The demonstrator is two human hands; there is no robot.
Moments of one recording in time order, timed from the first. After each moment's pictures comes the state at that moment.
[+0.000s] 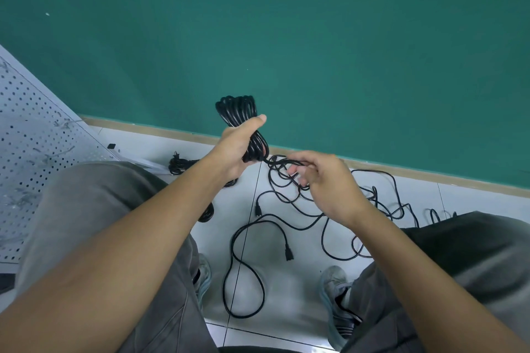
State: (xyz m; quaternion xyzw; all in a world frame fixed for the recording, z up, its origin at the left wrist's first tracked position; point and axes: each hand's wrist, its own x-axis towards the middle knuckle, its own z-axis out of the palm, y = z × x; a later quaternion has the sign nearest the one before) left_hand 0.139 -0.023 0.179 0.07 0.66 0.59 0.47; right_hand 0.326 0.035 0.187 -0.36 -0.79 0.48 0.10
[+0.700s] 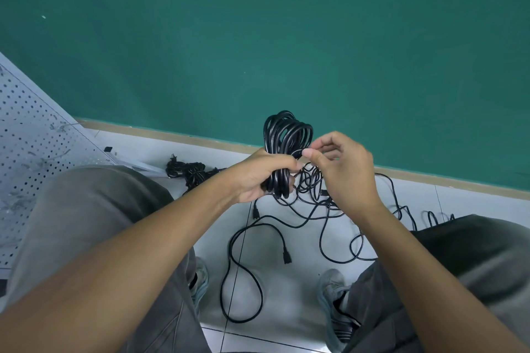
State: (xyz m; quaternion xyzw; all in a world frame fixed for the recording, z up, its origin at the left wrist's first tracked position) left_hand 0.178 -0.030 0.178 0.23 0.54 0.51 0.63; right_hand 0.328 0.053 0.198 -0.41 -0.76 0.41 0.28
